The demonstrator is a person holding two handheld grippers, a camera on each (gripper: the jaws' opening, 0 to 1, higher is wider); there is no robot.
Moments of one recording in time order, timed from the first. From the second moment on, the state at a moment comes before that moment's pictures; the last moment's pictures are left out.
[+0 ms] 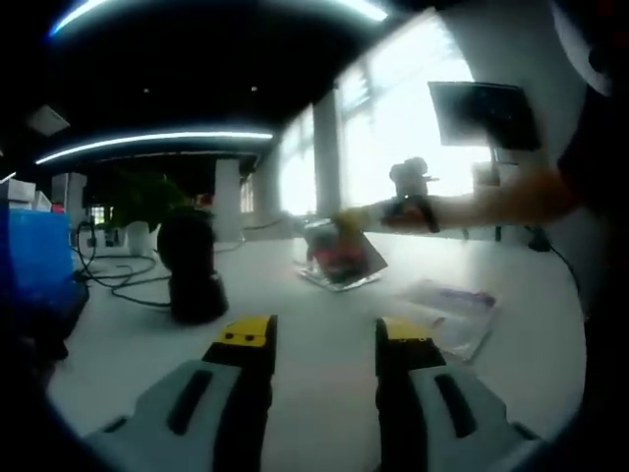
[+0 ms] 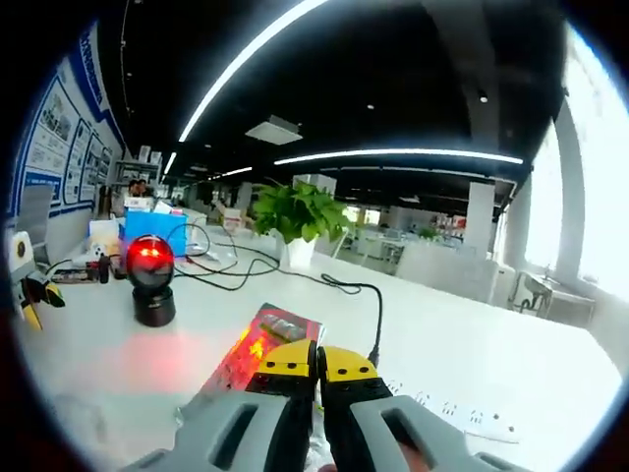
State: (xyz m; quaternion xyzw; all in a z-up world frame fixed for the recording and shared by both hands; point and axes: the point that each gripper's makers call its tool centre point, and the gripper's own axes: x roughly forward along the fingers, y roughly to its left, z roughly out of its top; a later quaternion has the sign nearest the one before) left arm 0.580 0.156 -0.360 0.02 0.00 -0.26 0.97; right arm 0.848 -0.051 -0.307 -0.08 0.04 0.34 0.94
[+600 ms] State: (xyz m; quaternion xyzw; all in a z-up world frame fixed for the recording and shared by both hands) left arm 0.580 0.145 -0.376 0.03 0.04 -0.27 0.96; right arm 0.862 -0.056 -0.335 -0.11 0.09 0.33 0.93
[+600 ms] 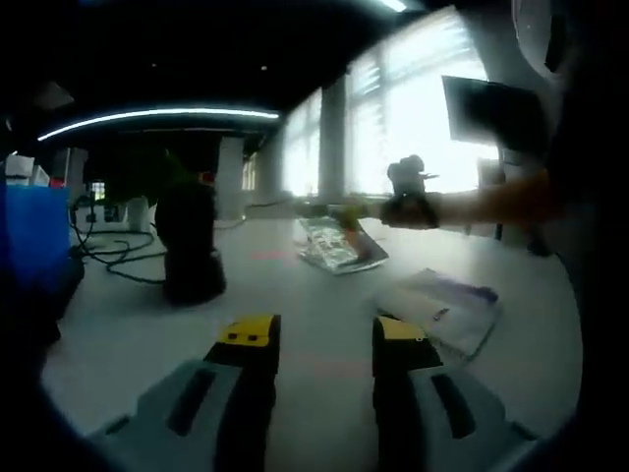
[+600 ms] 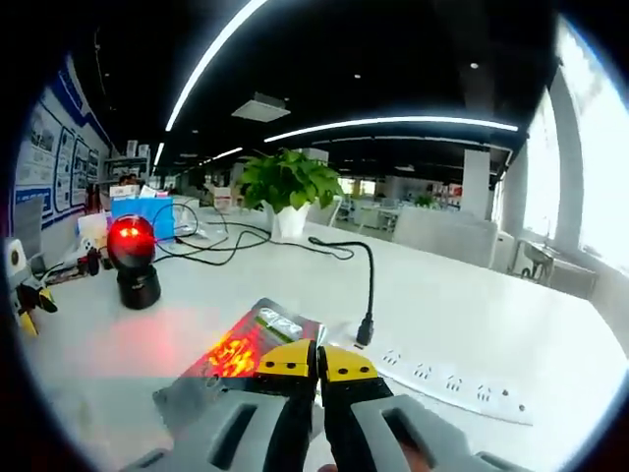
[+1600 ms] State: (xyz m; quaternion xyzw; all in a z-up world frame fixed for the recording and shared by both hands) left arm 0.570 0.144 -0.355 -0.01 -0.01 -0.30 0.95; right arm 0.871 -0.044 -0.361 -0.10 0.11 0.32 0.94
